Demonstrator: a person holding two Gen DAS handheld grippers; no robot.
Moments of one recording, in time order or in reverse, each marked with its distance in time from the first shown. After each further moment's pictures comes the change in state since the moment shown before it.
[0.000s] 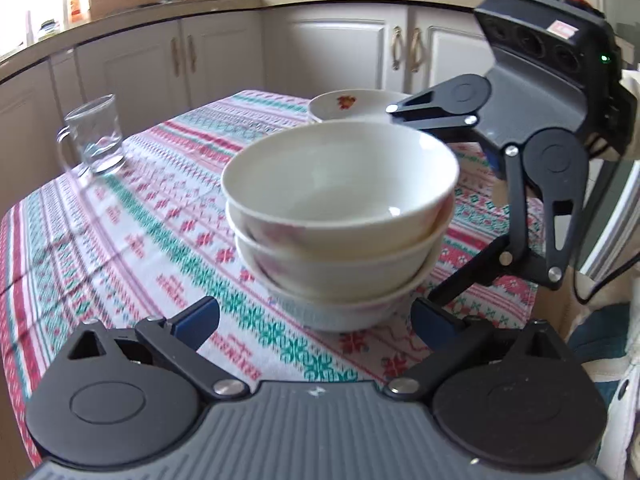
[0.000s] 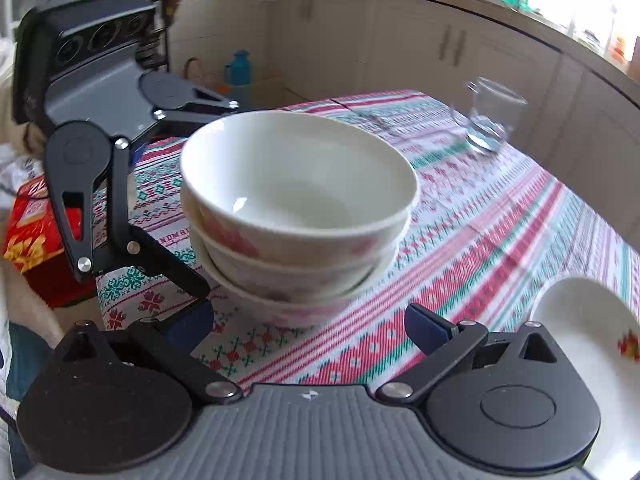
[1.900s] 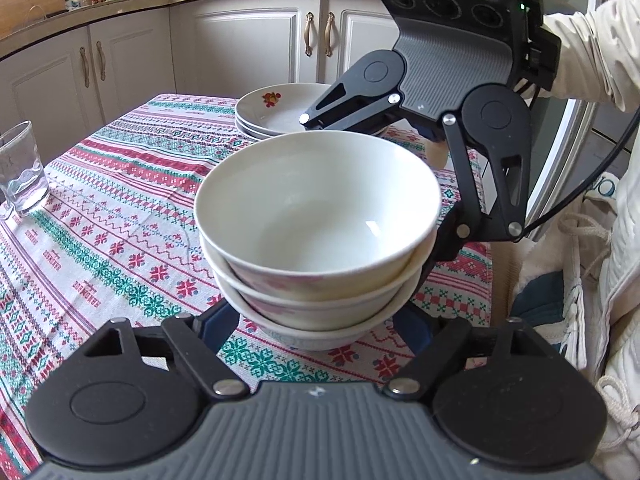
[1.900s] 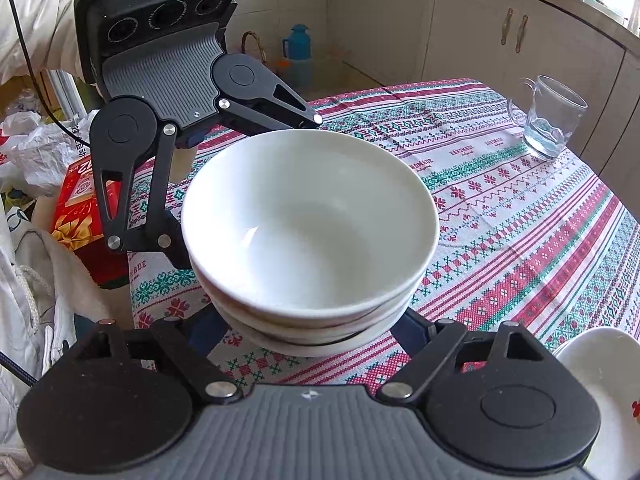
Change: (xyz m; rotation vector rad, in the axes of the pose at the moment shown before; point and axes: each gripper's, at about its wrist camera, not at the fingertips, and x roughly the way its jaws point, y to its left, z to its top) left arm 0.010 0.028 0.019 0.141 0.056 -0.255; right arm 0.012 -0.021 0.028 -0.048 0.099 0.185
